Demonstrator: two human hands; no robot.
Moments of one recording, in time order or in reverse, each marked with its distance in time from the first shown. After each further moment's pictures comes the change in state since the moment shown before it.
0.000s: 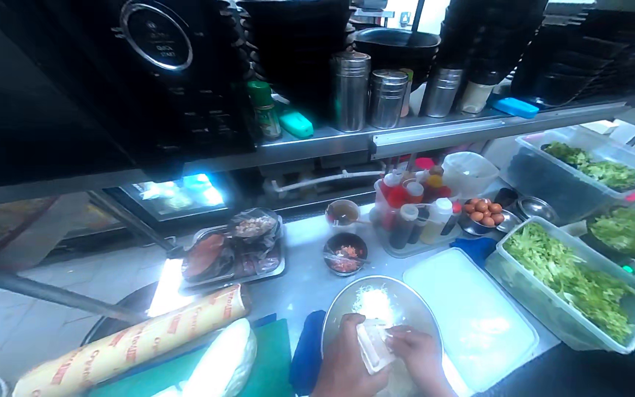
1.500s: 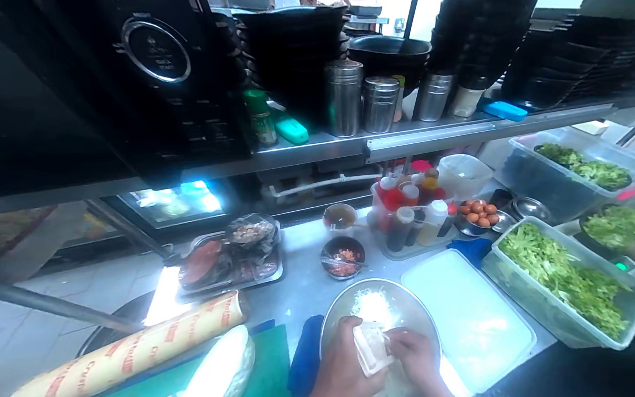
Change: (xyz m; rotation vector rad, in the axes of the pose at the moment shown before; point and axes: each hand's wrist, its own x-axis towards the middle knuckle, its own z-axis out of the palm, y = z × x) left_hand -0.001 -0.004 0.001 0.002 0.005 0.017; right_hand 0.004 0.023 0.004 0.030 0.017 -0.074
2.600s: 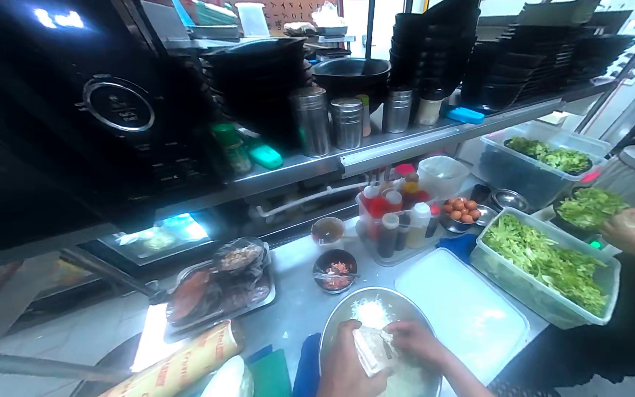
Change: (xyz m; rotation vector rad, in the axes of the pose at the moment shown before) left_hand 0.020 0.016 -0.007 0.039 -0.087 -0.040; right_hand 0.049 0.010 -0.038 0.070 -0.414 0.262
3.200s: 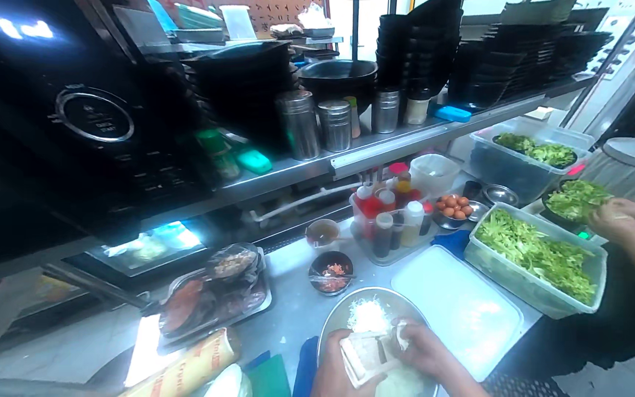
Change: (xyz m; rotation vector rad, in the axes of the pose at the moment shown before) left_hand -0.015 -0.017 -0.005 -0.109 0.037 0.056; right_hand -0.011 0.010 0.011 1.046 0.095 0.168
